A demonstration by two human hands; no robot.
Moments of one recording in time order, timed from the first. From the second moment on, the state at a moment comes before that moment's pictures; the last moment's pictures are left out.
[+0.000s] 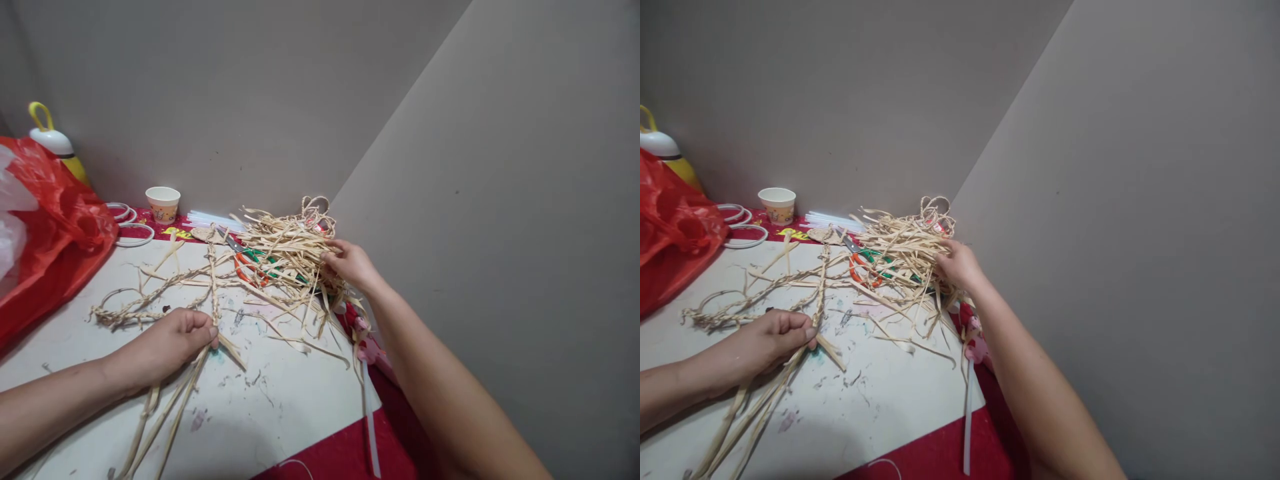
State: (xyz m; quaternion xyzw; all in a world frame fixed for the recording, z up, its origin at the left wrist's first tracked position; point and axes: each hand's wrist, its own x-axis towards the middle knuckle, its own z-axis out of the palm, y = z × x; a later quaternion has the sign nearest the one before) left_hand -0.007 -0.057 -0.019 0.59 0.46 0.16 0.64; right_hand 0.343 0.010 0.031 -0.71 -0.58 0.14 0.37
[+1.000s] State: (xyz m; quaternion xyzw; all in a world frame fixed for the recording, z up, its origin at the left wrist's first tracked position) left_hand -0.002 -0.055 -0.015 0.58 0.46 0.16 0.66; right_hand 0.308 -0.069 0.075 -0.56 -0.51 0.44 0.48
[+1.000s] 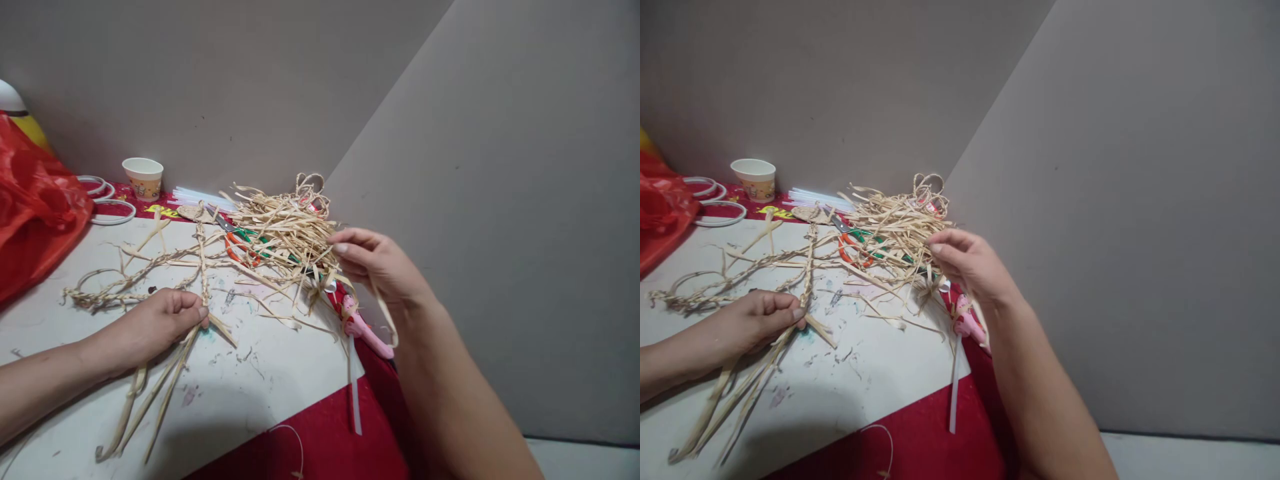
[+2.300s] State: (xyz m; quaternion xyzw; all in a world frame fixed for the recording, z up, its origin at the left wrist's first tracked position) left_hand -0.005 -0.053 -0.021 0.62 0.44 0.16 0.63; right_hand 0.258 -0.086 -0.004 -0.60 -0.78 0.14 0.12
